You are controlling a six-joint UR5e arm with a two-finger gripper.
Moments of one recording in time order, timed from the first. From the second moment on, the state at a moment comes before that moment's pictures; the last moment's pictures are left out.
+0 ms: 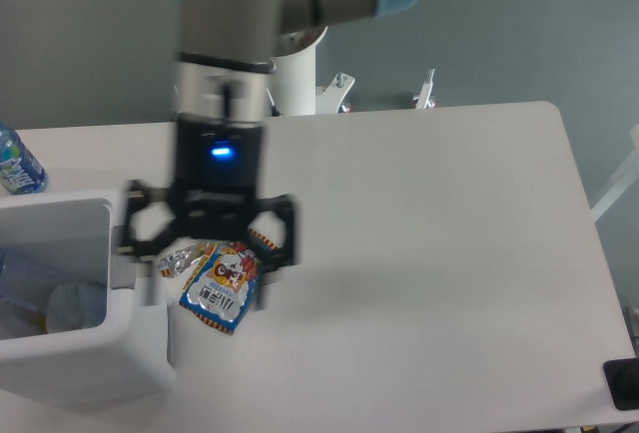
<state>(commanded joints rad) 2.39 -1.81 -1.45 -0.74 1.23 0.20</state>
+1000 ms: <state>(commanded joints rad) 2.35 -1.78 -1.87 -0.88 1.39 0.72</state>
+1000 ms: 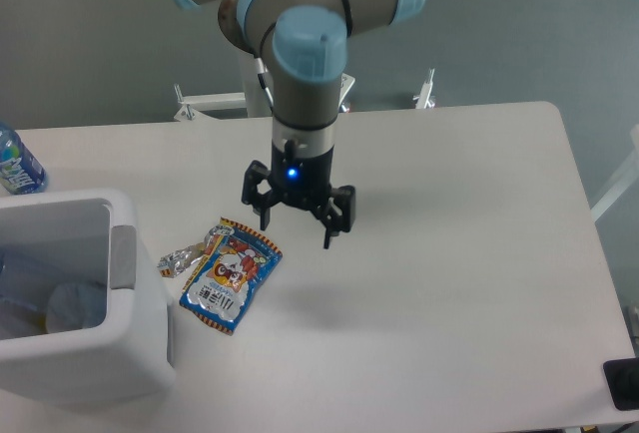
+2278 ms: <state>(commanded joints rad) 2.20 -2.00 -1.89 -0.75 1.50 0.60</state>
